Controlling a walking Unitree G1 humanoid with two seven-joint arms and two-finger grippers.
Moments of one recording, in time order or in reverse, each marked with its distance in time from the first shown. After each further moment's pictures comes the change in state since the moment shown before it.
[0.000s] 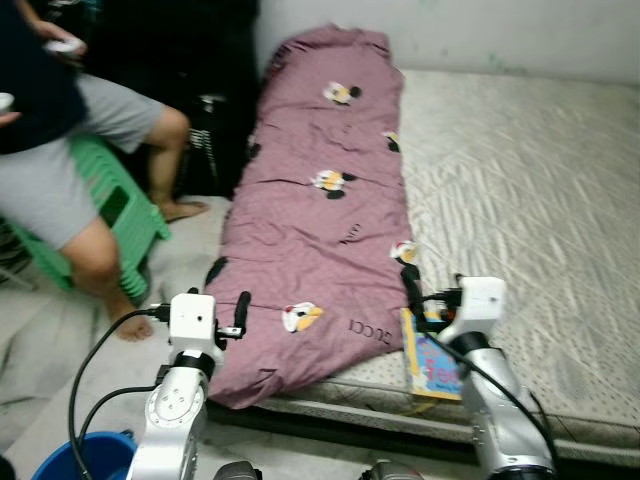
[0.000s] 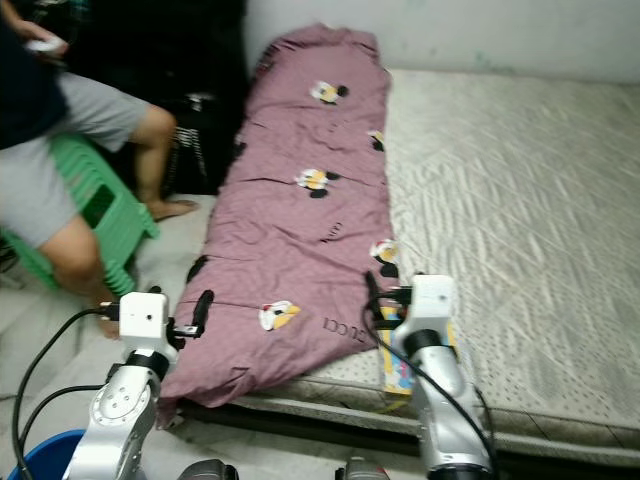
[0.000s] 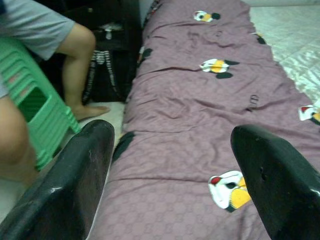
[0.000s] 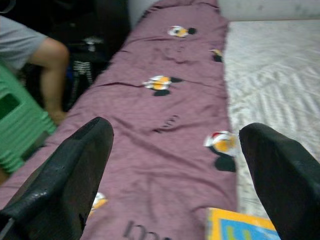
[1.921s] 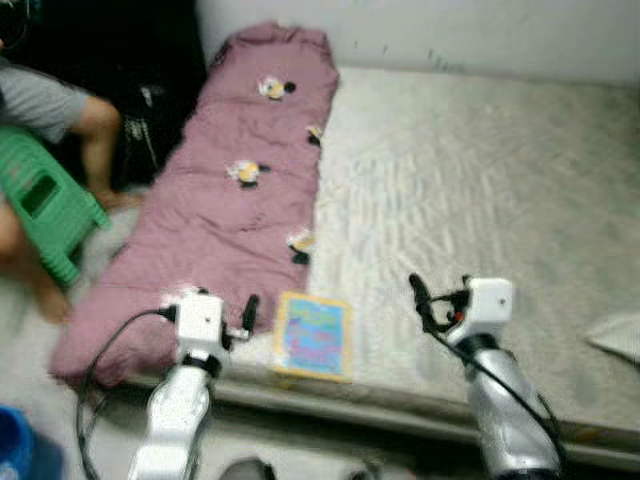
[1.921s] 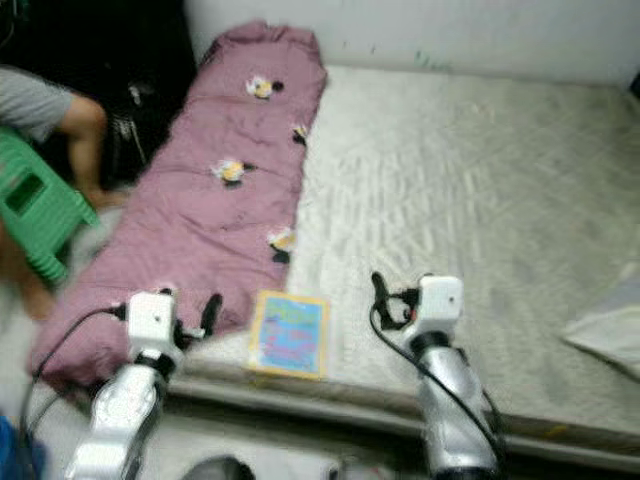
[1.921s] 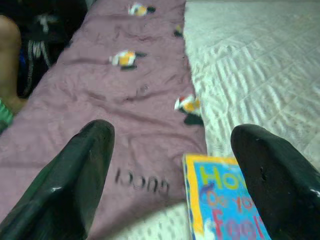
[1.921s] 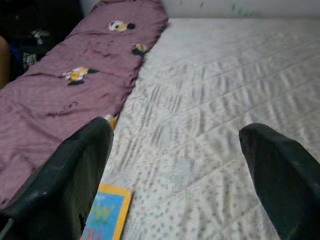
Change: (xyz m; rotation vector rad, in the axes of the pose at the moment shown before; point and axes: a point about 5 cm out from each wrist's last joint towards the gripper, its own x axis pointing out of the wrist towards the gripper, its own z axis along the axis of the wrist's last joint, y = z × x) left arm -0.001 -0.005 -0.003 0.003 0.015 -0.037; right arm -0.003 -0.007 -0.002 0.007 0.002 -0.024
